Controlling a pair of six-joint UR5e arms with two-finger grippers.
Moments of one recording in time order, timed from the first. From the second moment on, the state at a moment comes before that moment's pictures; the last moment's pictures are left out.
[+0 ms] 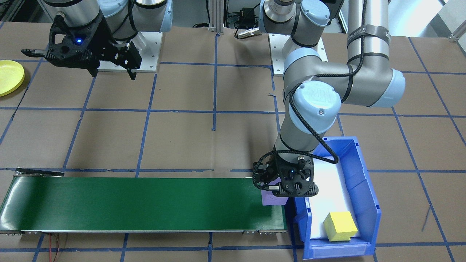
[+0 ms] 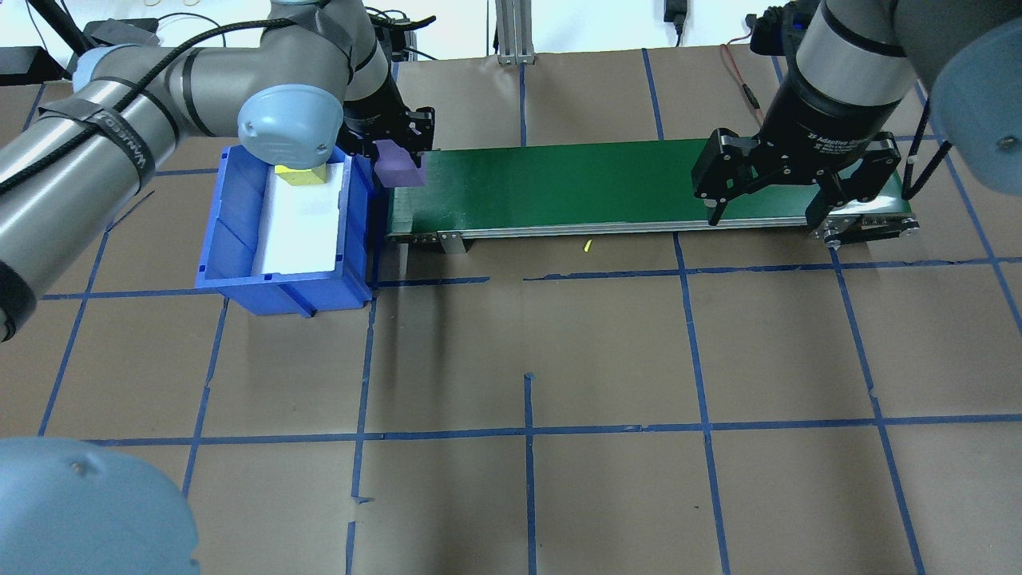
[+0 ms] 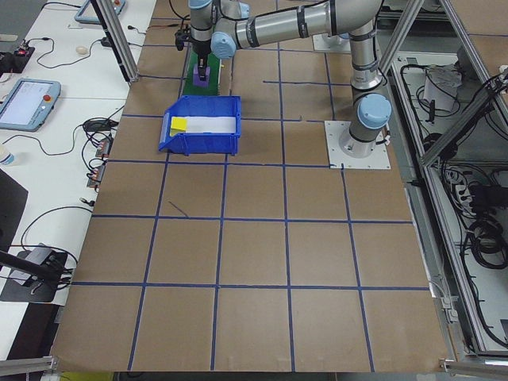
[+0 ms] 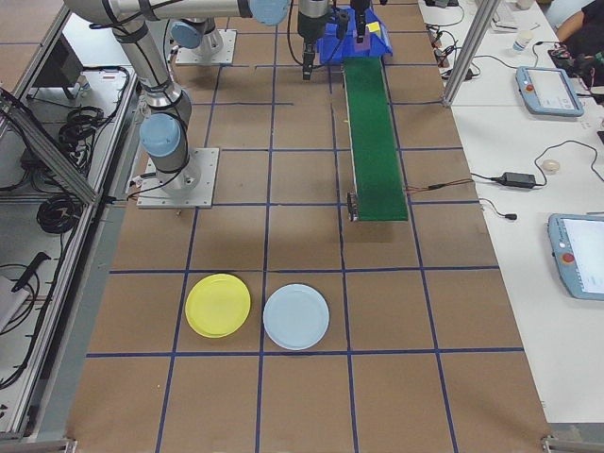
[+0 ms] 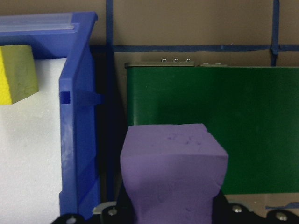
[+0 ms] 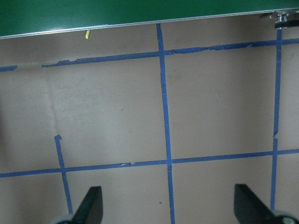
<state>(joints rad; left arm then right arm) -1.69 -2.02 -1.46 -1.11 1.57 -0.12 1.58 -1.64 1.61 -1.48 -1.55 0.09</state>
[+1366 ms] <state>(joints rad) -1.60 -1.95 -1.46 -1.13 1.56 -0.12 1.55 -1.34 1.62 -1.92 -1.47 0.03</state>
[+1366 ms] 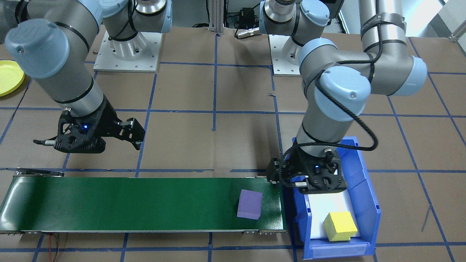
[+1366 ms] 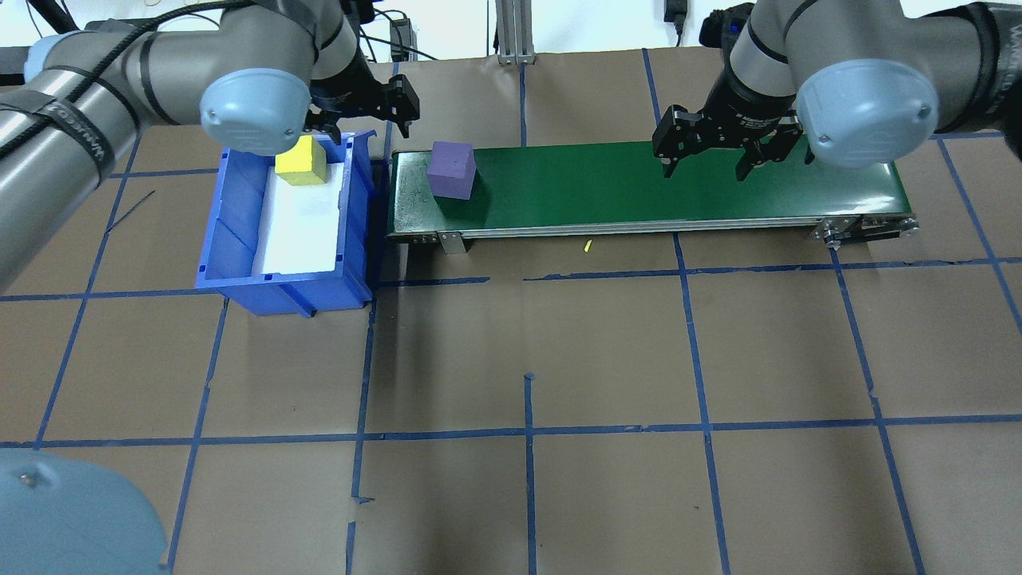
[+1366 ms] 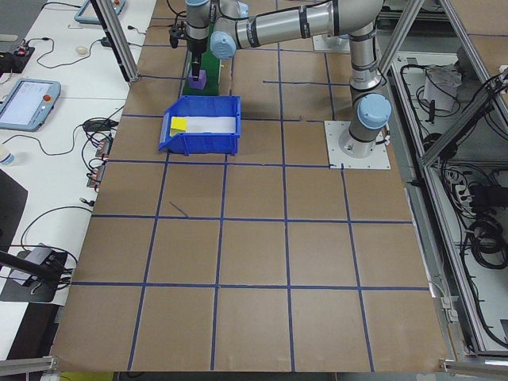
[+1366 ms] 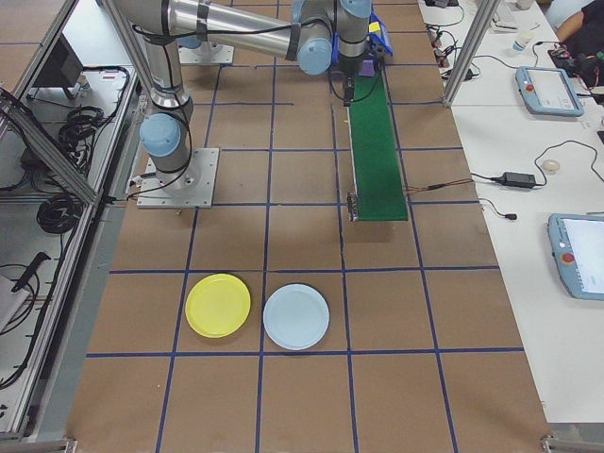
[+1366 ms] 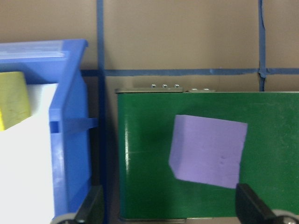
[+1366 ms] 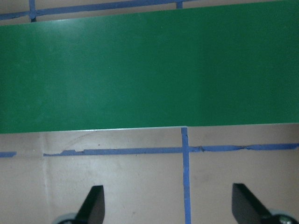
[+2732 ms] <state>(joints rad) -1.41 -2.13 -1.46 -0.90 1.55 0.02 1.55 -1.08 1.46 -2.06 -1.30 0.06</state>
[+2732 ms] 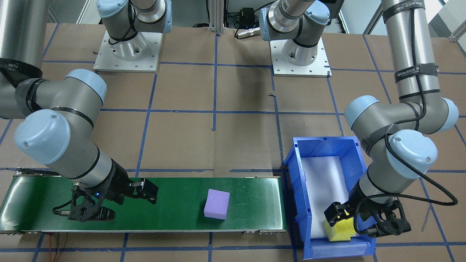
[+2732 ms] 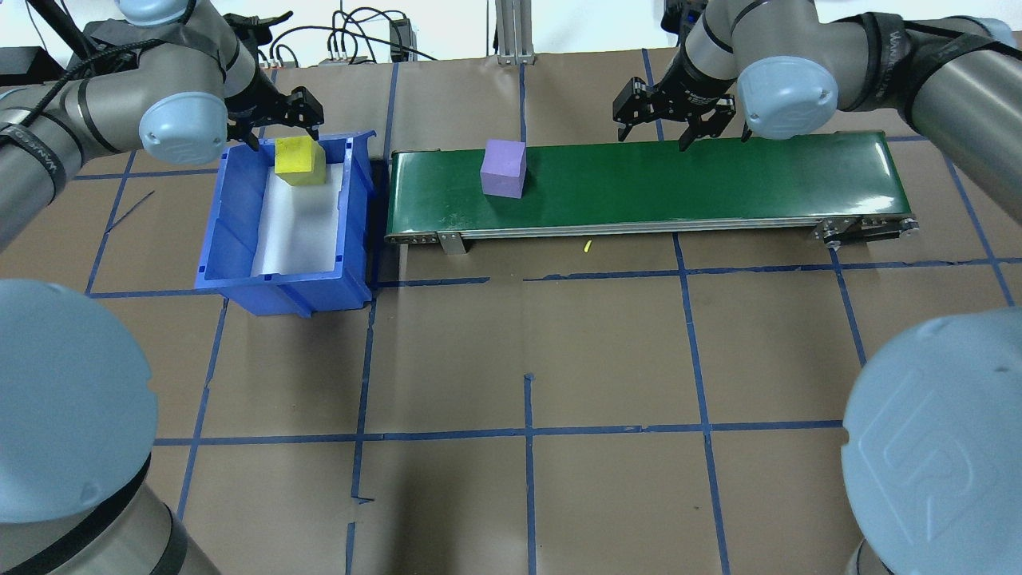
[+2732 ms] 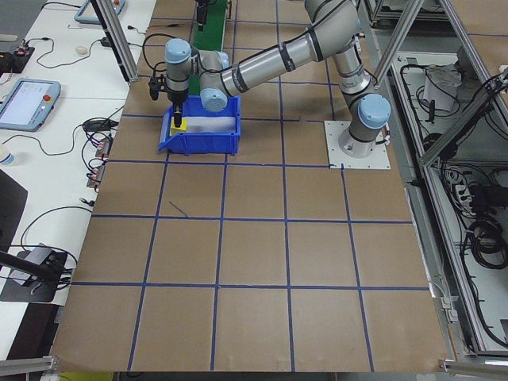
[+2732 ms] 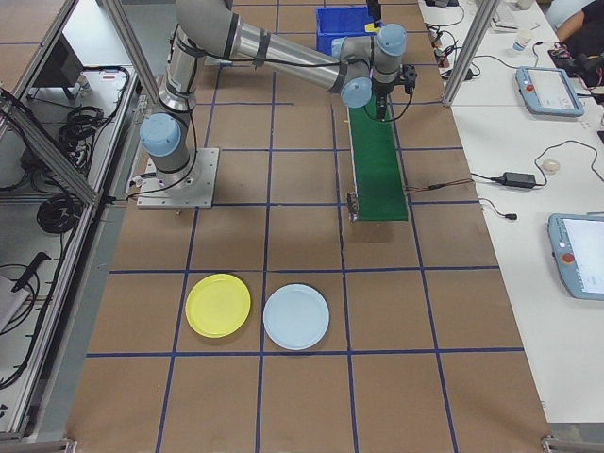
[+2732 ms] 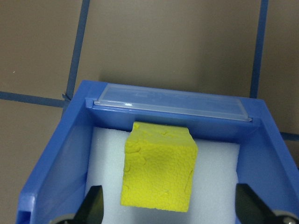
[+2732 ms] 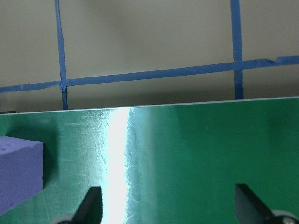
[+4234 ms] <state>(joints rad) -1.41 -2.06 -1.47 -0.93 1.56 0.13 1.54 -1.06 1.47 -2.06 -1.28 0.10</state>
